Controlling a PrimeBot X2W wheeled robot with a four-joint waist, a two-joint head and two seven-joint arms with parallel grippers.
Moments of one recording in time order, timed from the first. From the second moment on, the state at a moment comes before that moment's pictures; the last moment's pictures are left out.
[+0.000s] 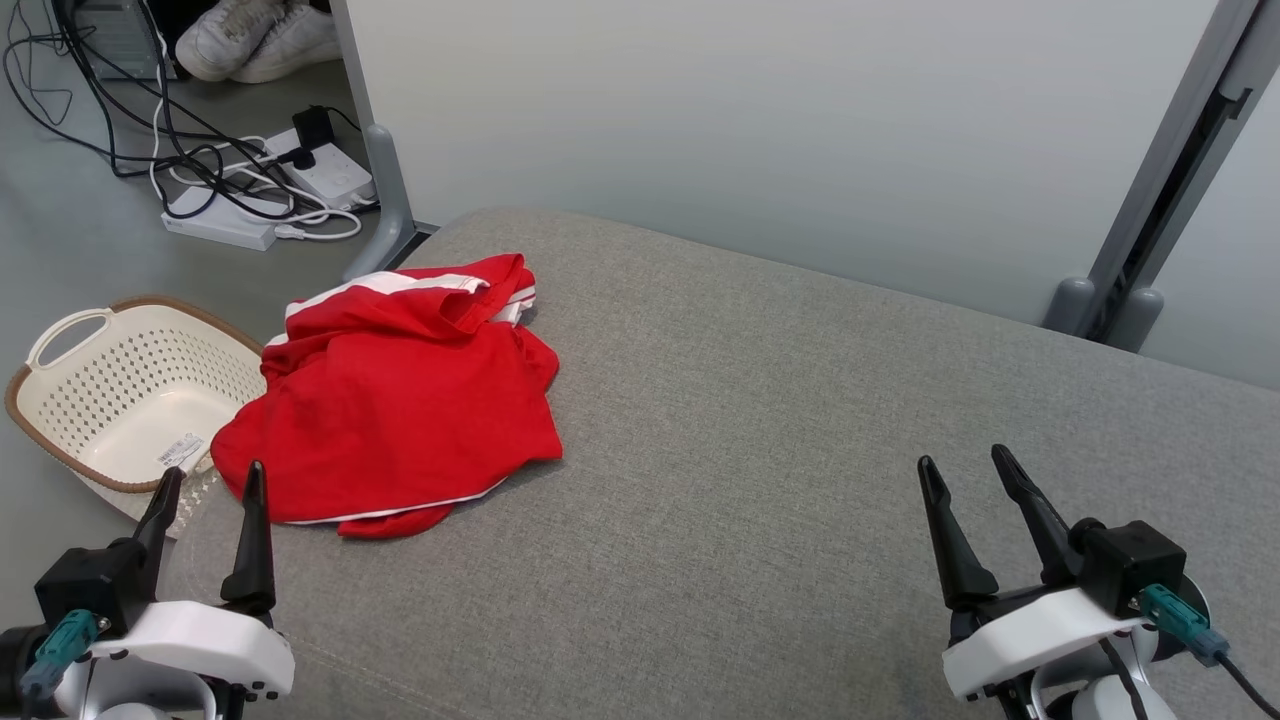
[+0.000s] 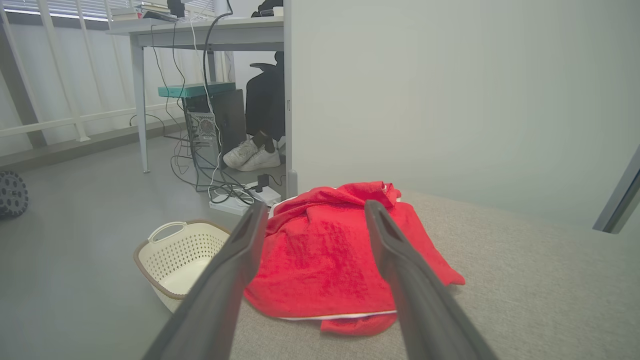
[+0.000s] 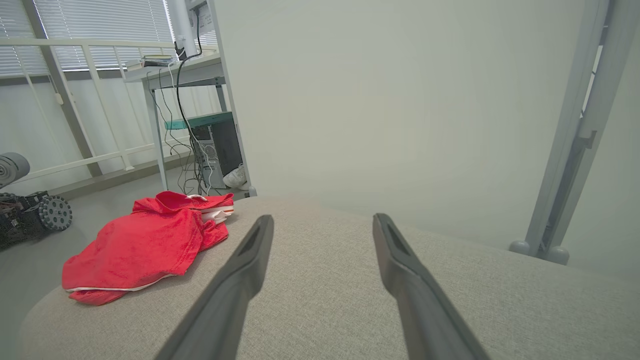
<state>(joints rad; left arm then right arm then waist) -0.08 0.33 -0.13 0.24 -0.44 0.10 -0.20 -0.12 -0.05 0.14 0.28 0.22 0.13 -0.23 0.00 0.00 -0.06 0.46</state>
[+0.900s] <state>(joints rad) -0.36 0.37 -0.12 0.26 -0.53 0.04 -0.09 -0.20 -0.05 0.17 0.25 0.18 0.13 -0.19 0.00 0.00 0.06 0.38</state>
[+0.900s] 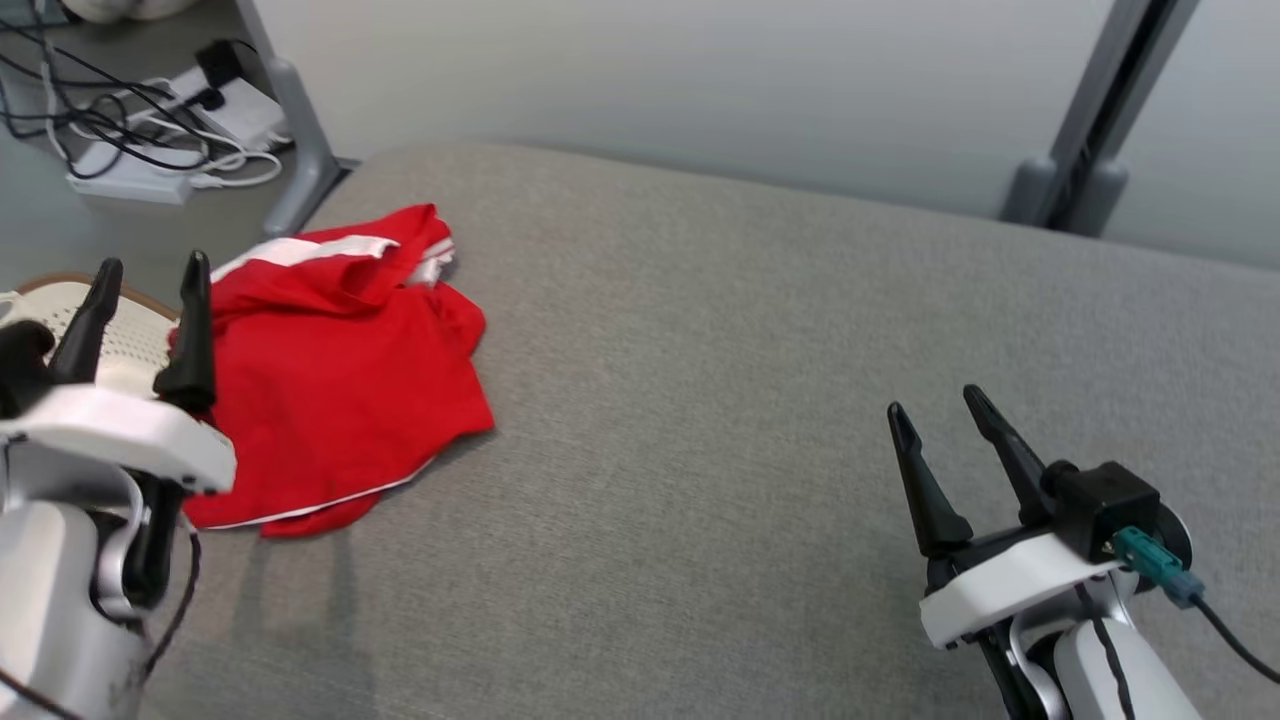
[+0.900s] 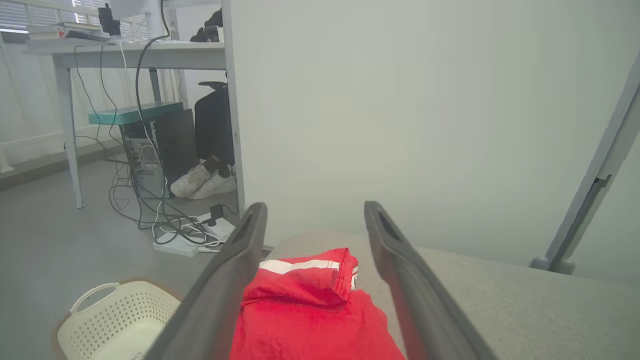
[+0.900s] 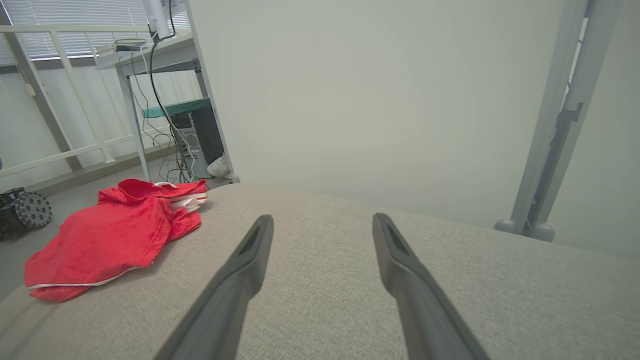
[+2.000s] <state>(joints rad) -0.70 0.39 -0.18 0.97 -0.66 -0.12 -0.10 -0.28 -0.05 0.12 0.21 0.12 0.13 -0.16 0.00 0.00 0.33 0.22</state>
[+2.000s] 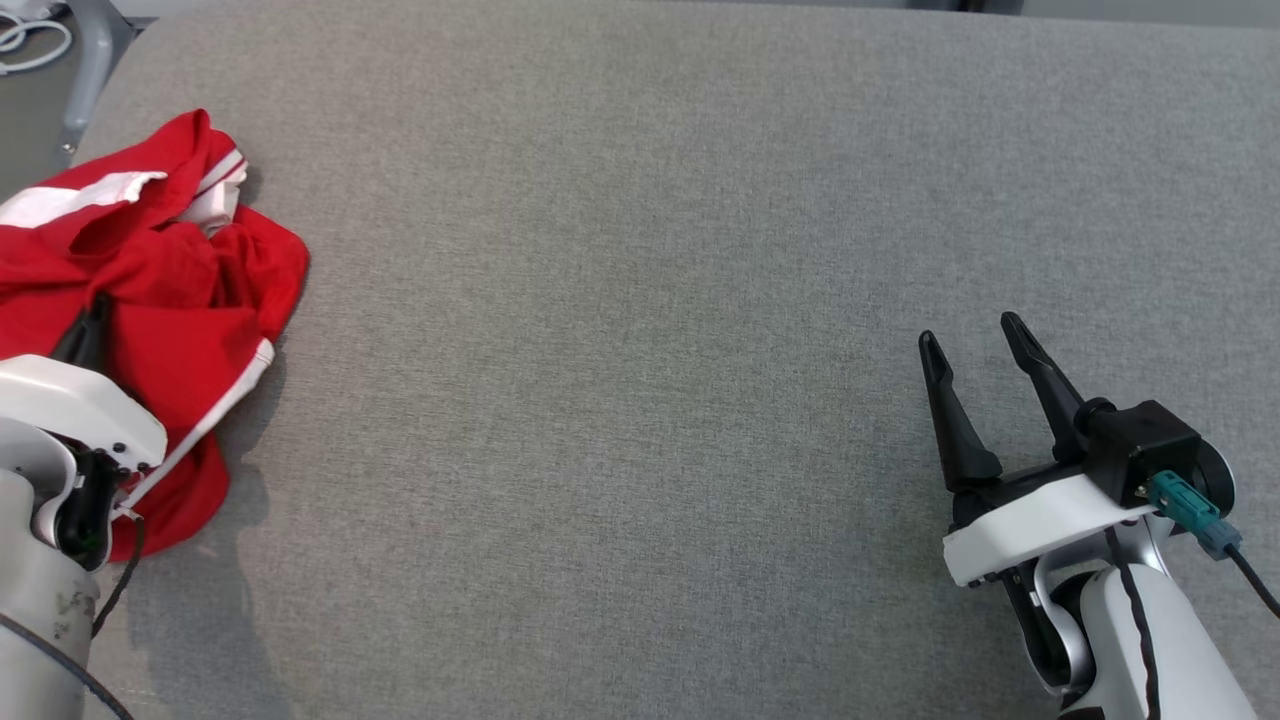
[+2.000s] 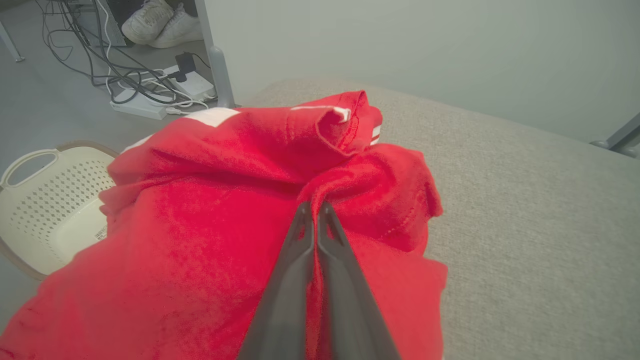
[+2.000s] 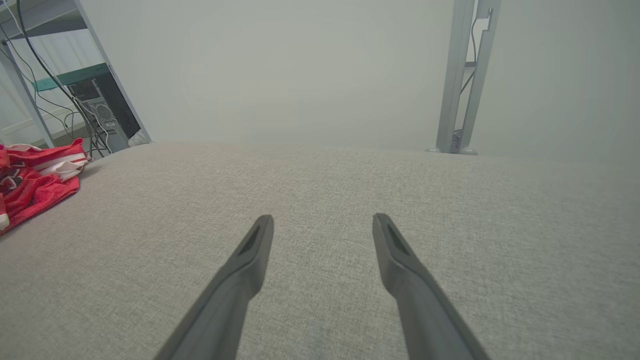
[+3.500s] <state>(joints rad) -0.26 0.42 -0.33 -0.26 -0.48 0.22 -0.04 -0.16 -0.05 0.14 0.14 0.20 0.13 -0.17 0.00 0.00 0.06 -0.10</state>
